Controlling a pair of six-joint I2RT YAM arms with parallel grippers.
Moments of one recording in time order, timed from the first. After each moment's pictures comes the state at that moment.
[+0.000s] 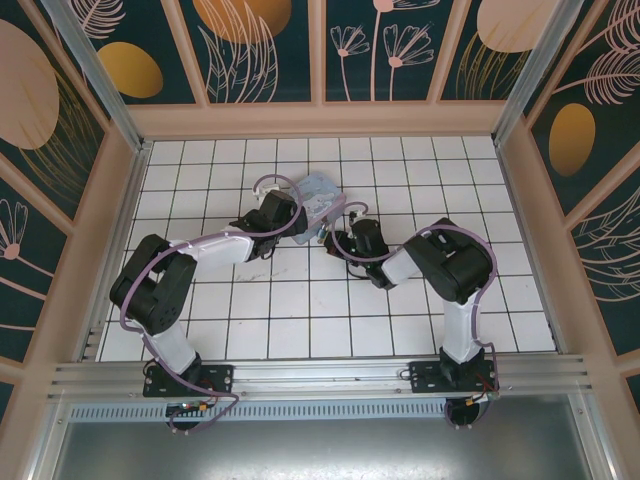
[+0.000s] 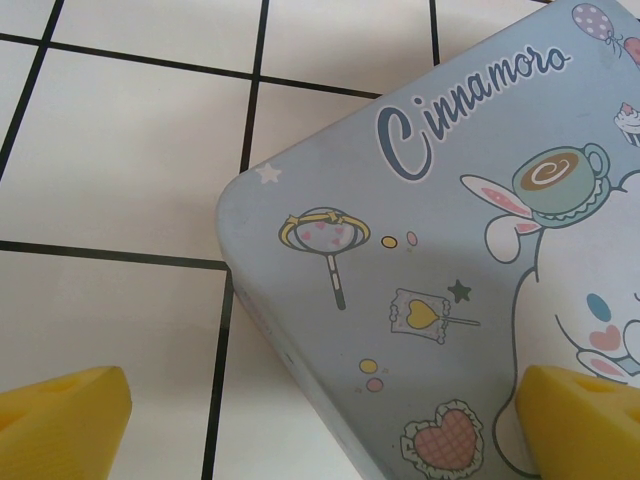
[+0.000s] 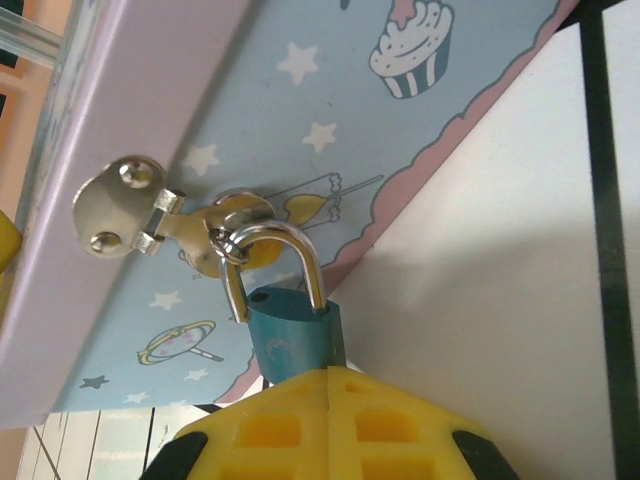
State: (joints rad) left arm -0.60 1.74 0.98 -0.04 -0.32 -0.62; right arm 0.64 1.97 0.69 0.81 -0.16 0.91
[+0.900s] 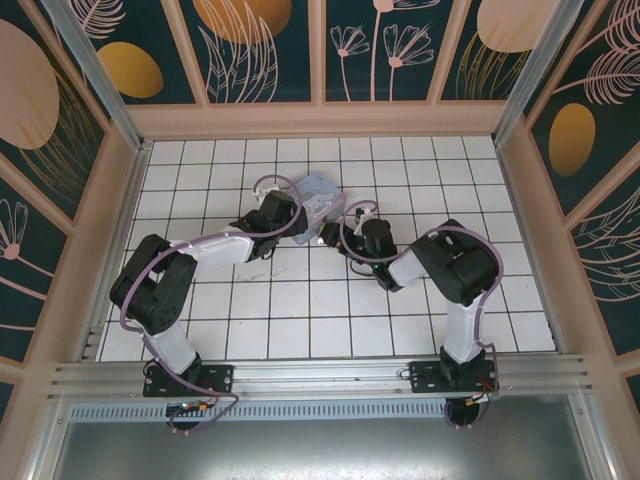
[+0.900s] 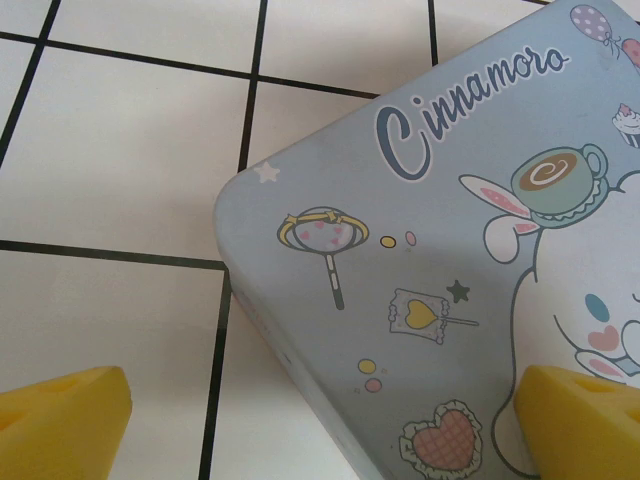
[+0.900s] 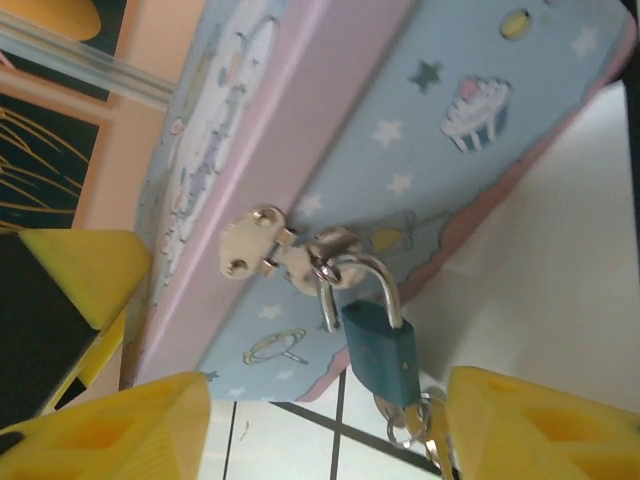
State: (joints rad) left arm -0.60 1.74 0.98 -0.03 -0.32 -0.62; right arm 0.60 1.93 0.65 0.92 -0.24 0.96
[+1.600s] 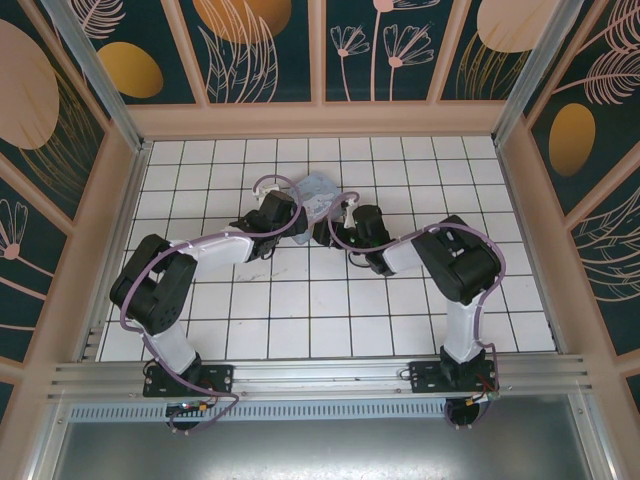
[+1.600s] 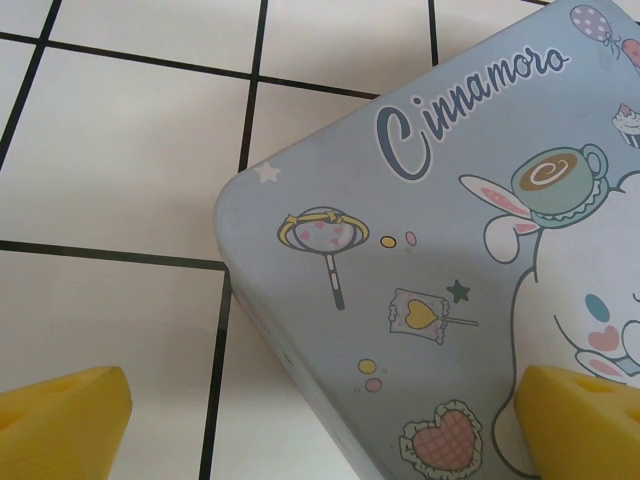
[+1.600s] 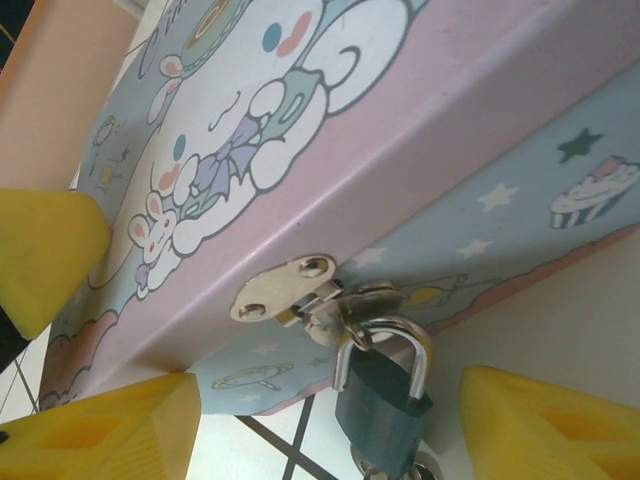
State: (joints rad) left arm -0.60 1.74 0.98 -0.03 -0.32 -0.62; right arm 0.60 1.94 0.80 0.66 -0.30 0.66
